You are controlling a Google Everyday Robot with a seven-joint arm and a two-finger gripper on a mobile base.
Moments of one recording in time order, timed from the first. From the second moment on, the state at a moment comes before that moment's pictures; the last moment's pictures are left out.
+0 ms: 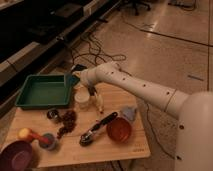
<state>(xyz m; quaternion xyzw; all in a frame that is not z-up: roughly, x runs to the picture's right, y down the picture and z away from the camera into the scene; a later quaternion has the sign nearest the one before) -0.161 -0.046 0.803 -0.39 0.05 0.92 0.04</state>
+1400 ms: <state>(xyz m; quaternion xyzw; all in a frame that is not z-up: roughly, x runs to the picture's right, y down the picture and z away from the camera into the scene) -0.162 -0.049 0.801 -0.39 0.05 0.92 0.05</state>
